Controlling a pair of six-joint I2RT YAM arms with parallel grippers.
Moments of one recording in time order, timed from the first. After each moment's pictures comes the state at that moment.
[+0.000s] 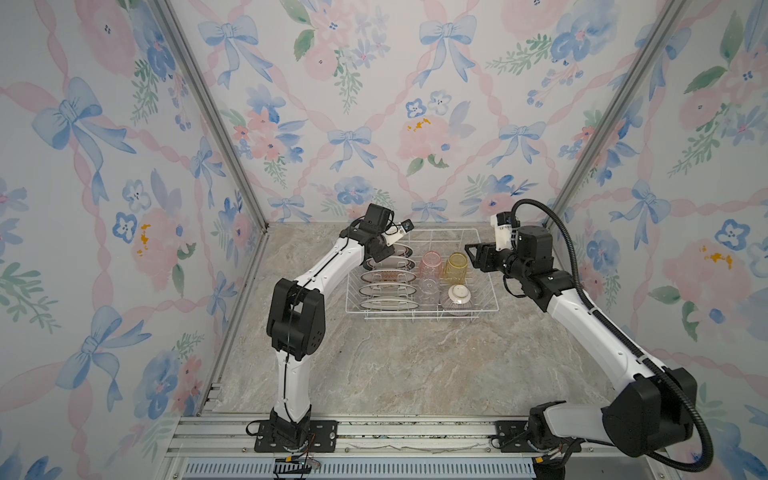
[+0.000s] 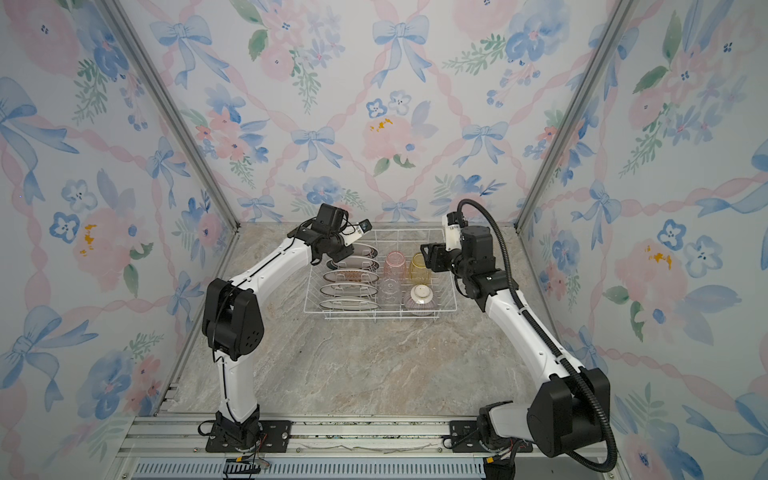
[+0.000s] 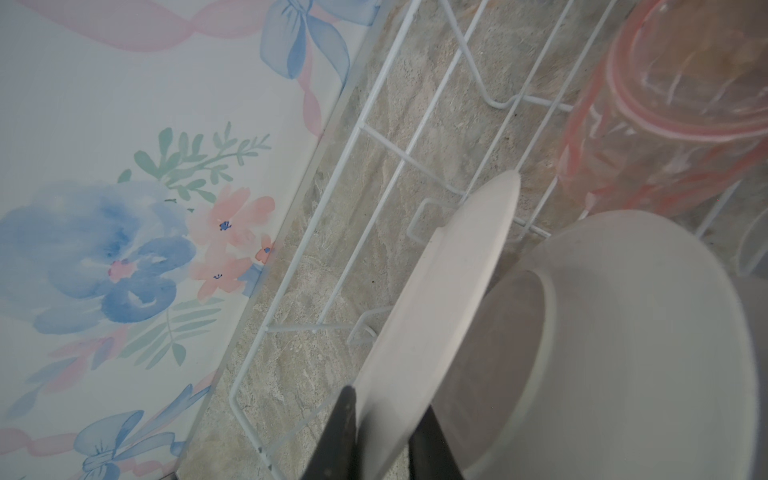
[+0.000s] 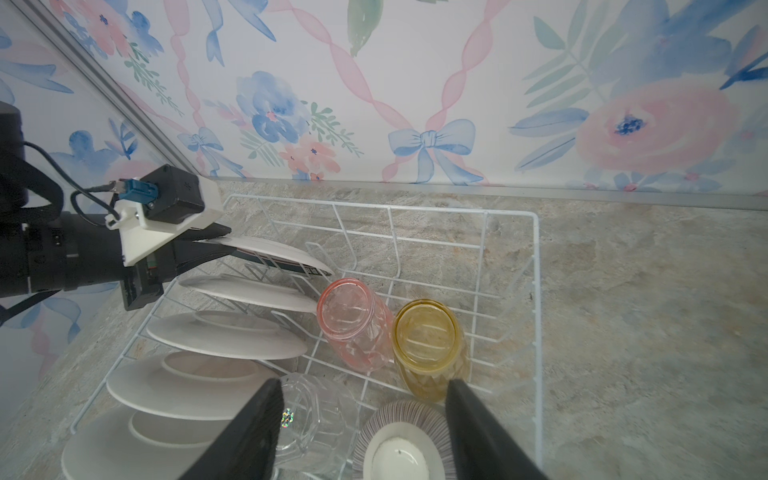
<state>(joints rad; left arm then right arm) -0.43 2.02 1.80 -0.58 -0.10 0.73 0.26 1.34 1.14 -0.24 -0.21 0.20</state>
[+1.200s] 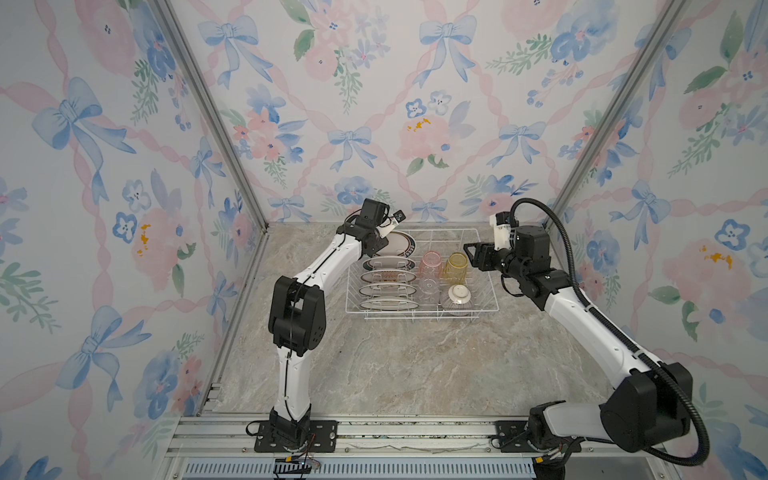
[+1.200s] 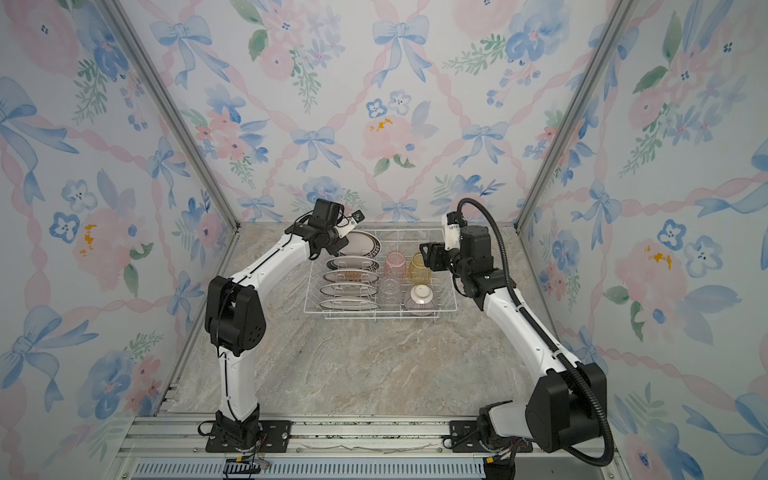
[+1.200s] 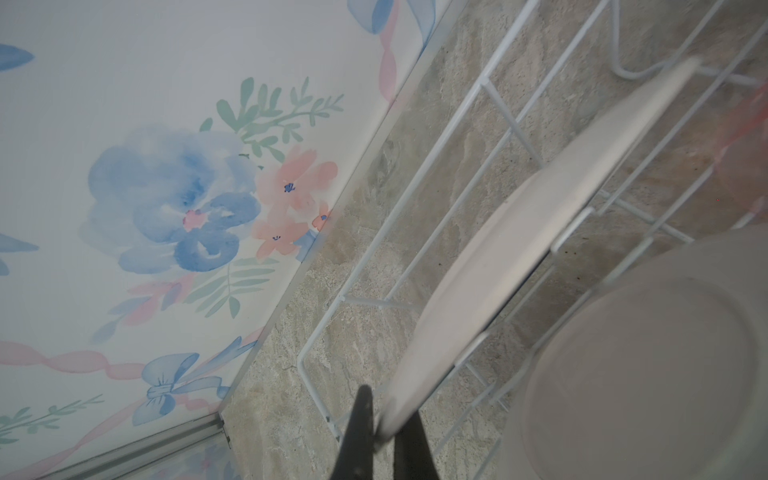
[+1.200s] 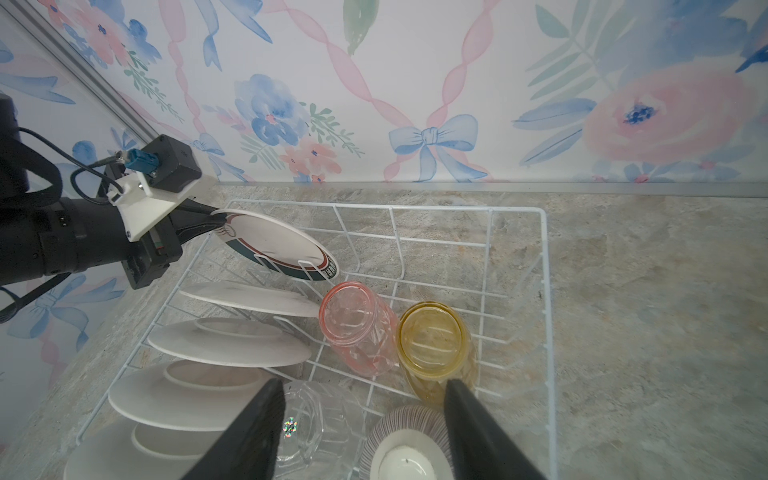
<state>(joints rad) -0.41 2.05 1.85 -0.54 -0.23 0.67 0.26 1.36 1.13 -0.21 -0.22 0.24</state>
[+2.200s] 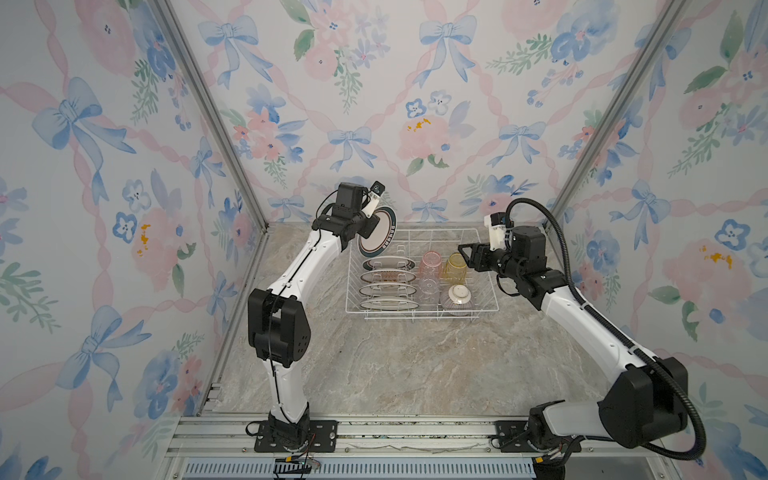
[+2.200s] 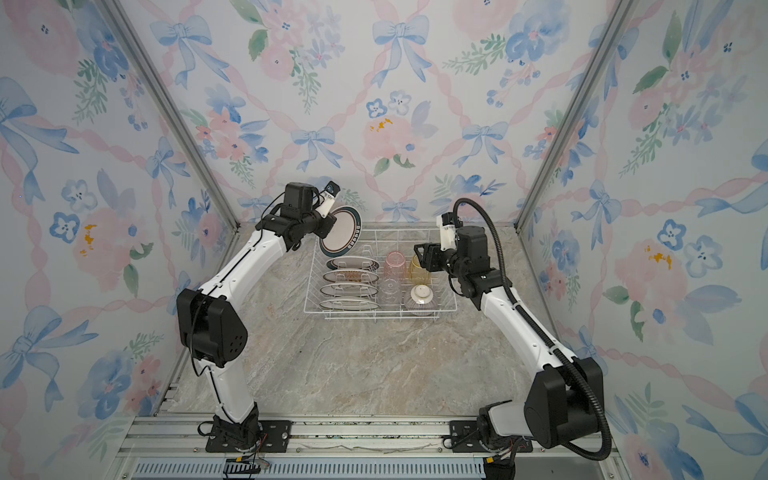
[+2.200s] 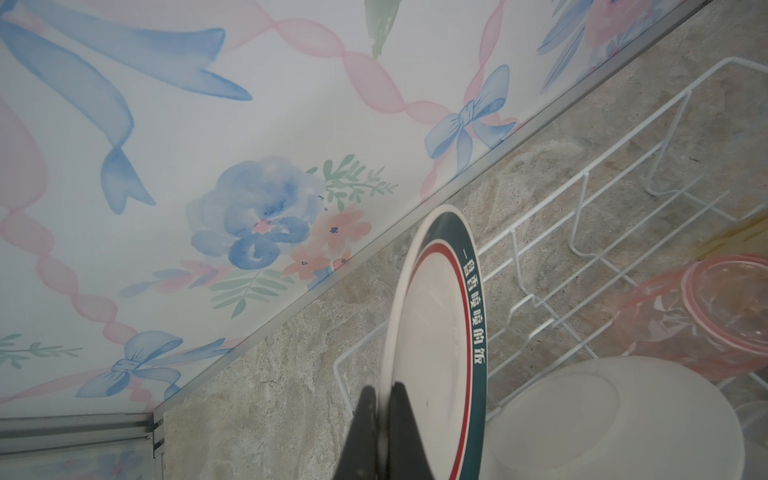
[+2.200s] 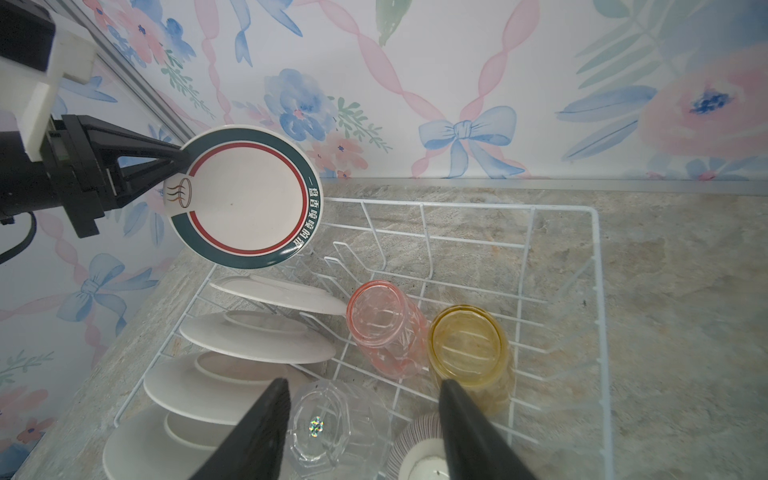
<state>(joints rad) -0.32 1.91 1.84 -0.49 -0.04 0.40 0.27 1.38 1.12 -0.17 -0.29 0.26</state>
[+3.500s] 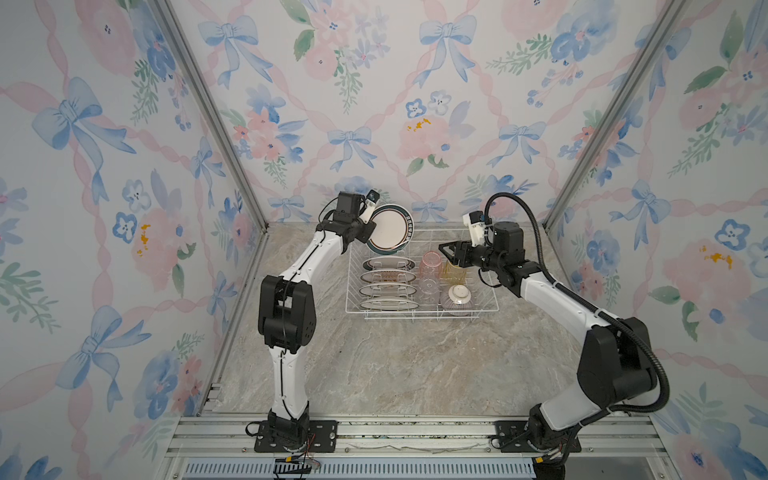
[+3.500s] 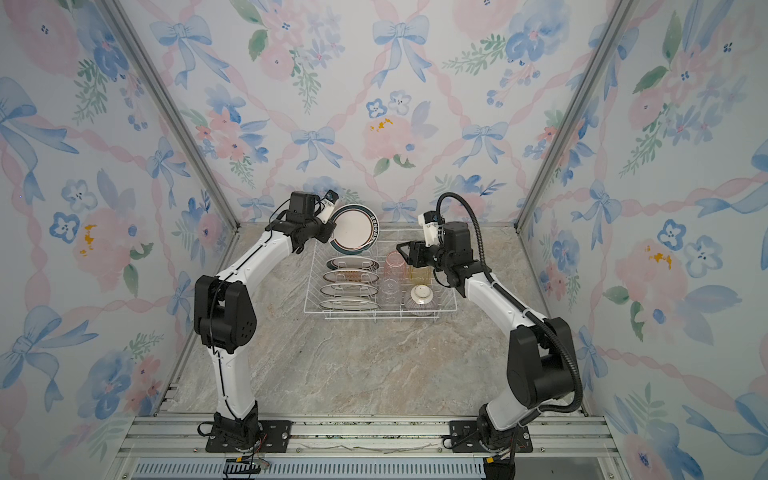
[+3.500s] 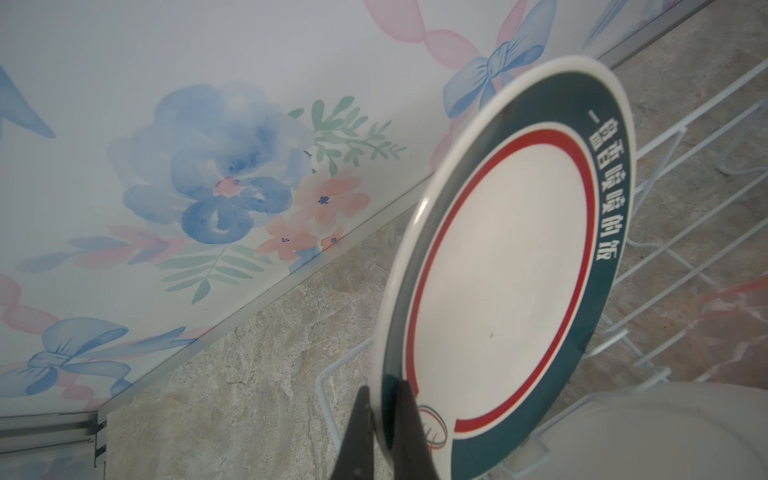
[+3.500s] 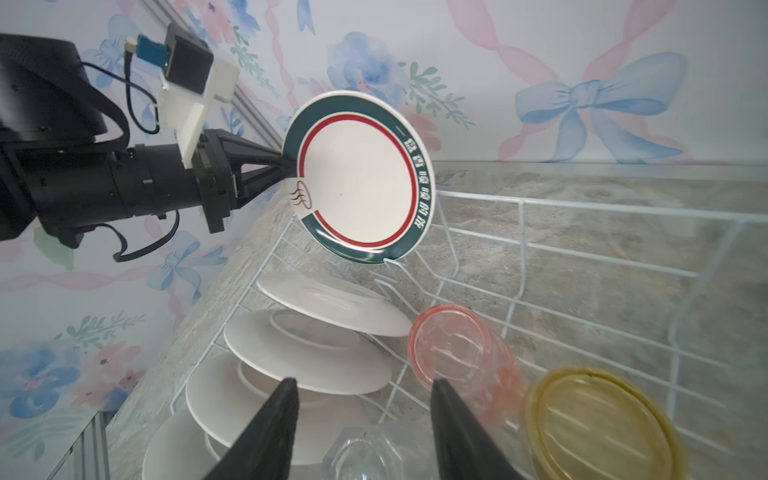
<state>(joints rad) -0.27 2.05 1.83 -0.40 -0.01 0.37 0.29 1.66 1.22 0.06 -0.57 0.35</state>
